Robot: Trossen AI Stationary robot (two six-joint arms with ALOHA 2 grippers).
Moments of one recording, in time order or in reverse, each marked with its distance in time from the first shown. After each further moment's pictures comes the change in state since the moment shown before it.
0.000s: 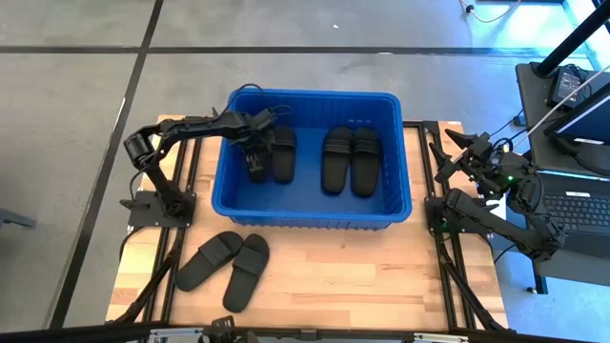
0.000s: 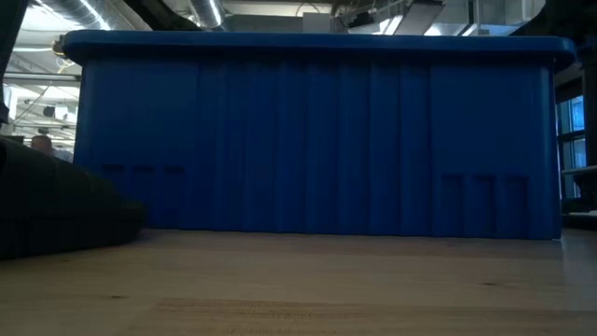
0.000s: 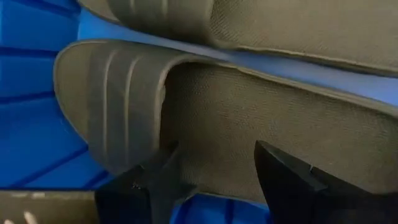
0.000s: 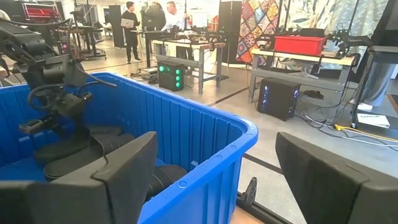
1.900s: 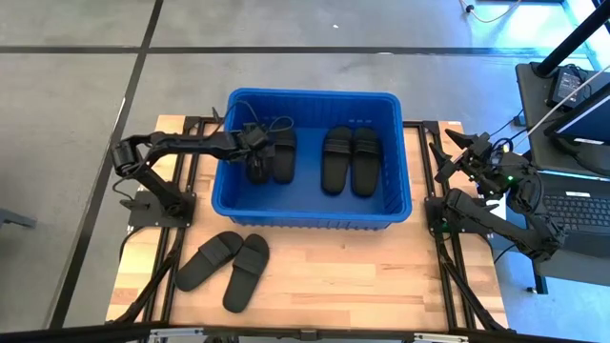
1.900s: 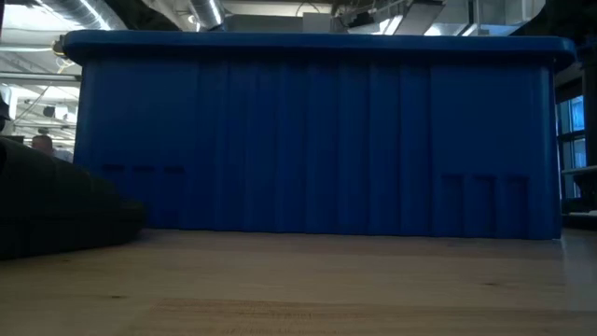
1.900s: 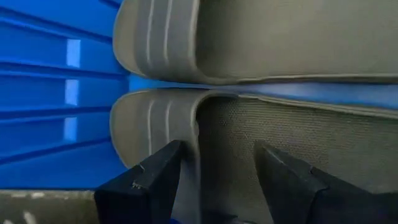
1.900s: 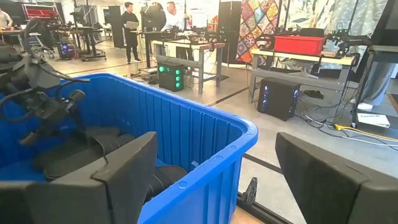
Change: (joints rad) left arm -0.132 -0.135 -0.246 0.369 -0.210 0.146; right arm 0.000 0.000 0.000 0.000 0.000 0.004
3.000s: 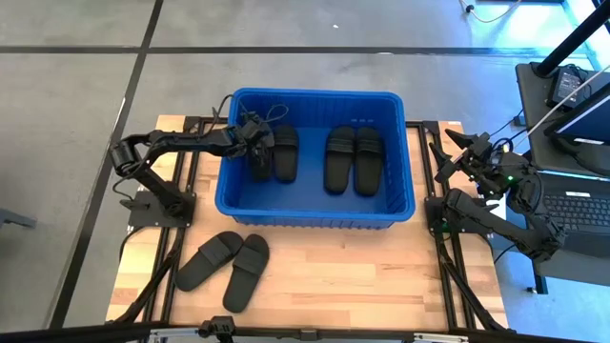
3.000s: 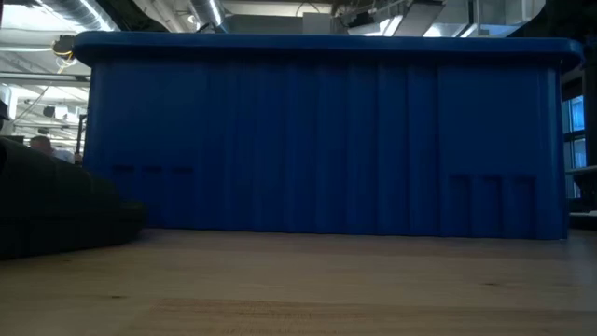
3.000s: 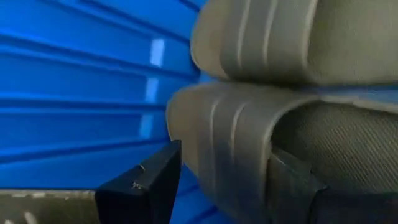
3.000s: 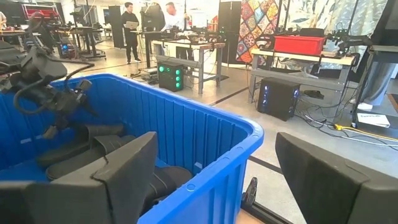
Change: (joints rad) left arm 0.081 0.000 -0.050 0.223 -0.105 0.132; right arm 0.000 0.000 0.000 0.000 0.000 0.000
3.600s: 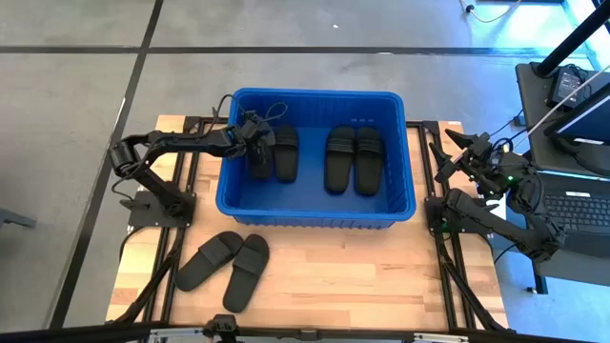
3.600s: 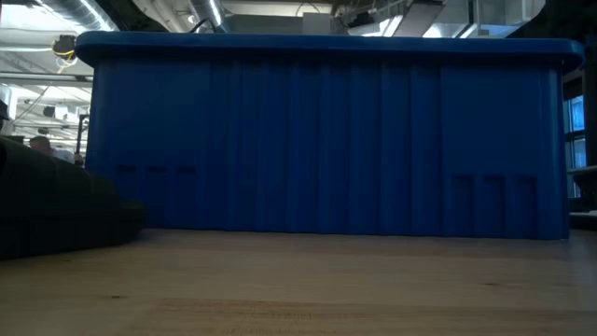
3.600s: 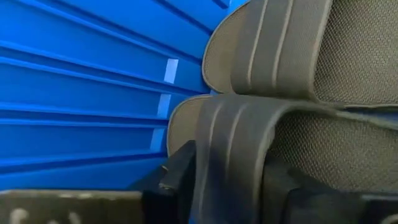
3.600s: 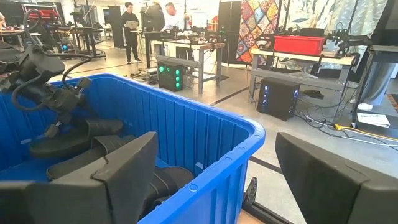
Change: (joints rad) left arm 0.000 0.000 -0.002 0.078 0.009 -0.001; right arm 0.000 0.000 0.000 0.000 0.000 0.000
